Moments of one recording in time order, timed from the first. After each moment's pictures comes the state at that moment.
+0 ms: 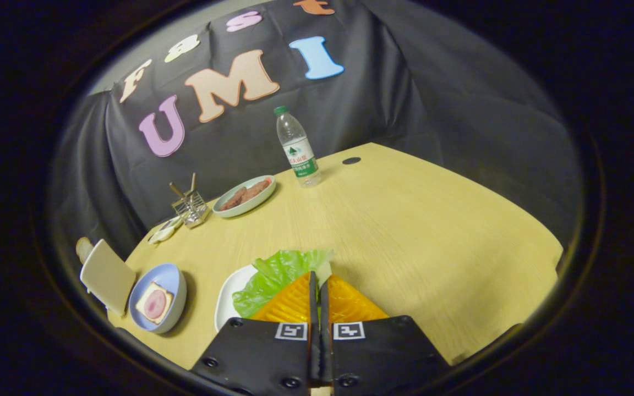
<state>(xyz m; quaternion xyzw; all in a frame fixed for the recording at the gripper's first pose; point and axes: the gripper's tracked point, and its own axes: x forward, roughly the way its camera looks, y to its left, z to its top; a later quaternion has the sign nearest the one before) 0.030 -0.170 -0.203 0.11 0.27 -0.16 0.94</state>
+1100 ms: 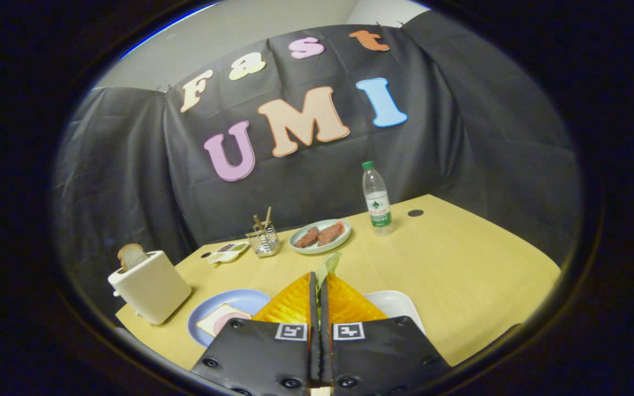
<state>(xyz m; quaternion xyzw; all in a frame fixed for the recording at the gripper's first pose) 0.049 -0.023 -0.113 0.08 0.16 -0.04 0.98</state>
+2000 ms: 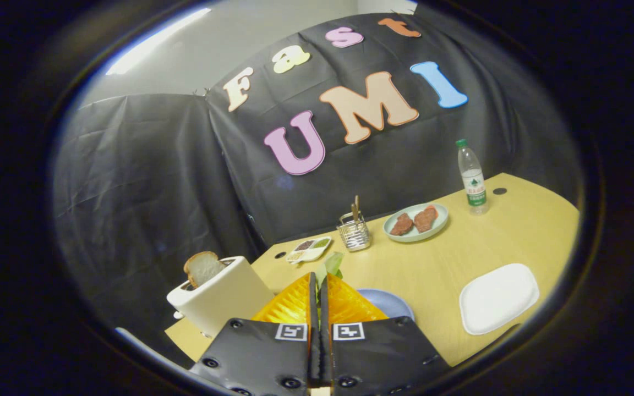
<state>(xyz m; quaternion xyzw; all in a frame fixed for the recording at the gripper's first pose) 0.079 0.157 -0.130 0.15 0.17 0.08 0.97</state>
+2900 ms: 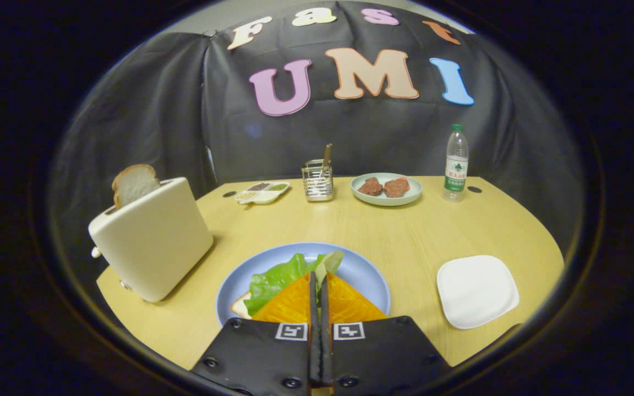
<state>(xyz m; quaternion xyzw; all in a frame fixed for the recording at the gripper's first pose) 0.073 0.130 -0.236 -0.04 0.29 0.00 0.96</state>
